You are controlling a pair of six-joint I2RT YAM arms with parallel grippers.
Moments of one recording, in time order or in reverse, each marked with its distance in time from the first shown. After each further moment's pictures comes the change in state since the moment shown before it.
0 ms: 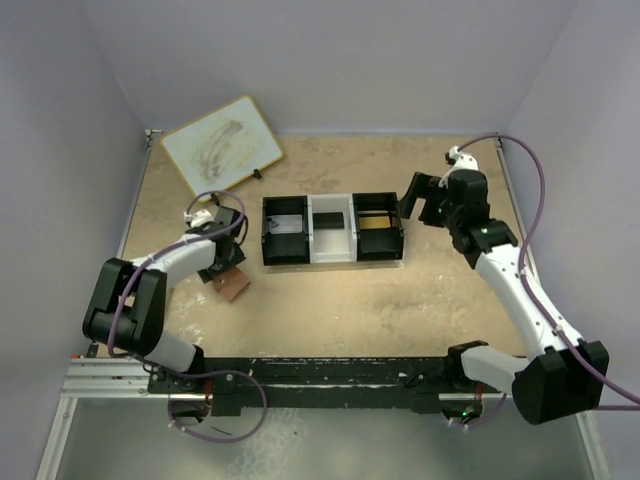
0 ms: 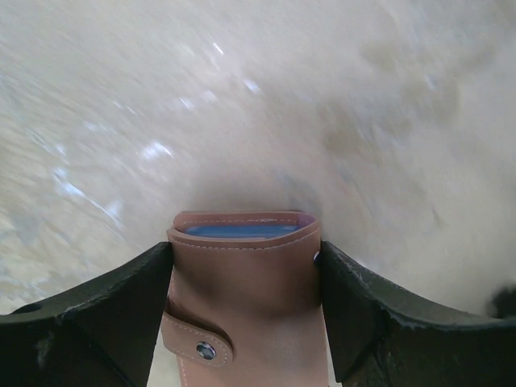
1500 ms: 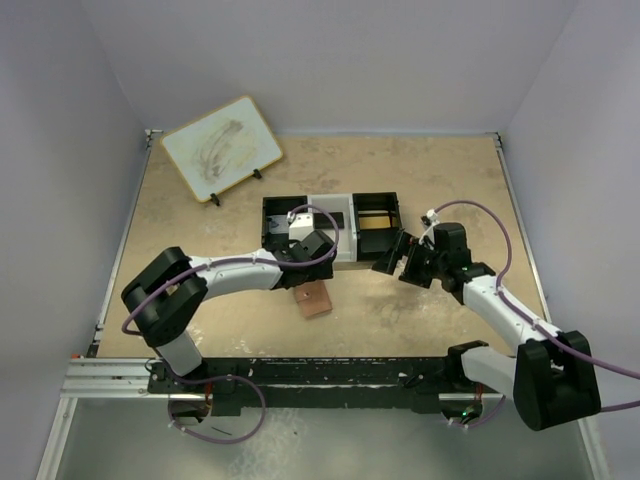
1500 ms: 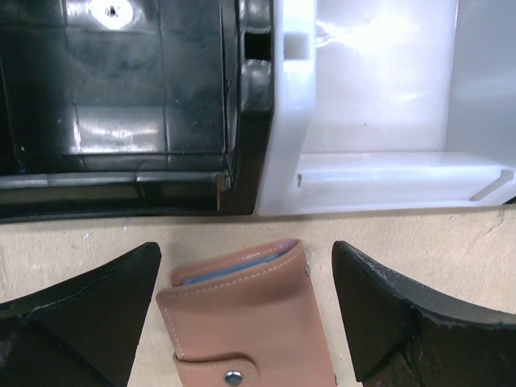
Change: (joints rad) left arm -0.675 0.145 0.162 0.201 -0.030 -0.025; right arm 0.001 -0.058 -0.512 0.197 -0.447 0.251
